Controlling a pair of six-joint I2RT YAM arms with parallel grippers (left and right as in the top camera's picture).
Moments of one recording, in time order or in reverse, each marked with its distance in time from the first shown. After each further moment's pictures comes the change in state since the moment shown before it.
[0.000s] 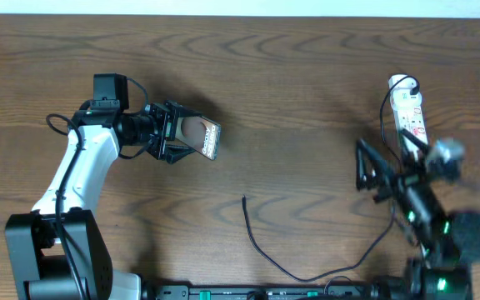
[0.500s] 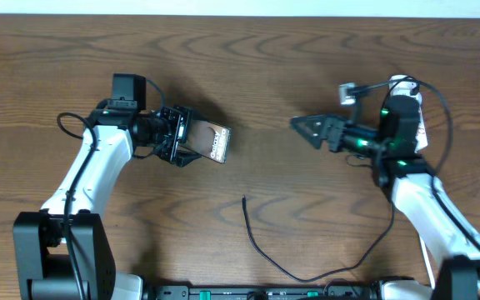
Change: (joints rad) left arm -0.093 -0.002 0.000 0.002 -0.151 -0.137; right arm 0.175 0.928 0.248 0.135 -0.430 0.134
